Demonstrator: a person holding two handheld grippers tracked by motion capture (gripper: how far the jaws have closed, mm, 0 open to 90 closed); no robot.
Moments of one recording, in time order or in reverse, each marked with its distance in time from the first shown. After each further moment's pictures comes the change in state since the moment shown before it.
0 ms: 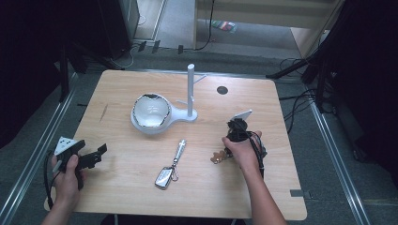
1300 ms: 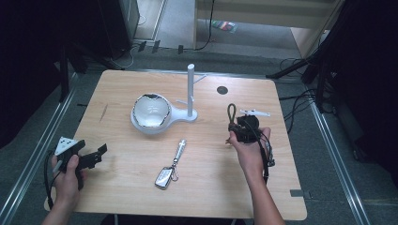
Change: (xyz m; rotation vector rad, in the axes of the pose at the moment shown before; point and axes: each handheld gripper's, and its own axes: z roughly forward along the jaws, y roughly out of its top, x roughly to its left) left arm -0.001 0.000 0.000 0.001 0.003 0.008; right arm -0.005 -0.025 -0.062 -0.542 0.136 -0.074
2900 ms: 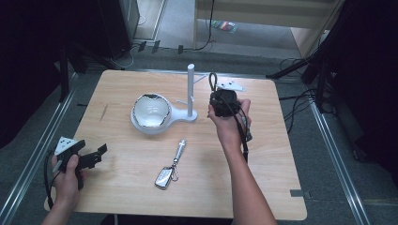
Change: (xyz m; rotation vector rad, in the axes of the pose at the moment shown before) left arm 0.001 0.000 0.000 0.000 -0.005 -0.006; right arm 0.064 0.069 0.017 -0.216 -0.025 -0.143
